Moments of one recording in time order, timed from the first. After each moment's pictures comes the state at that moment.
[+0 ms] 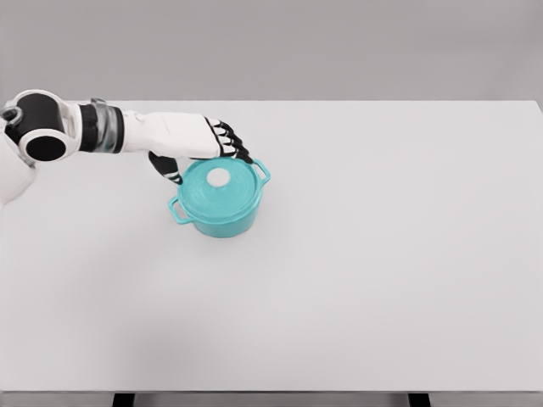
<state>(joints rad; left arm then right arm) -0.99 0.64 -0.93 -1.34 -0.40 -0.61 -0.61 0.04 0.00 0.75 -0.05 0.35 -0.21 0.09</state>
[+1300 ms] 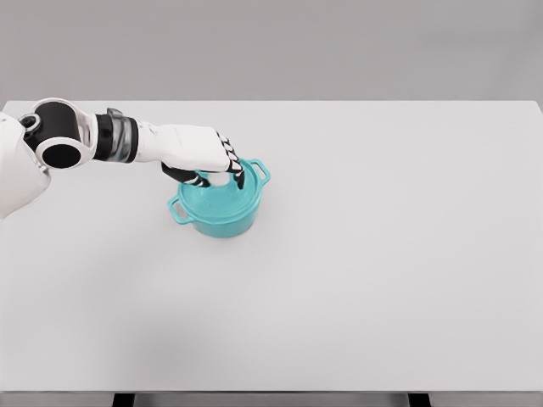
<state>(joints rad) -0.99 0.62 -0.98 -1.34 -0.40 -0.61 -0.61 0.04 0.00 0.75 -0.05 0.35 -0.21 0.09</state>
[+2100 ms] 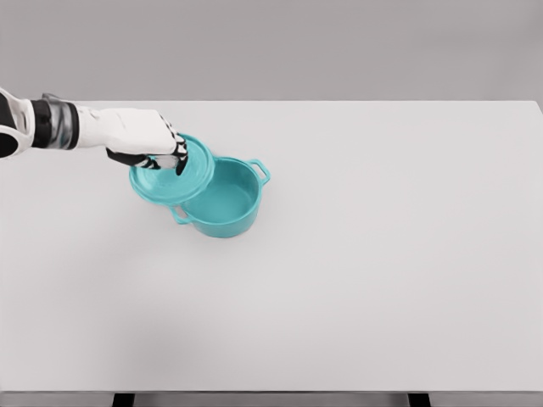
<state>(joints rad) -1.02 0.79 -0.97 -1.35 -0.40 -0.61 -0.61 0.04 0.00 0.75 -0.05 0.35 -0.21 0.09</state>
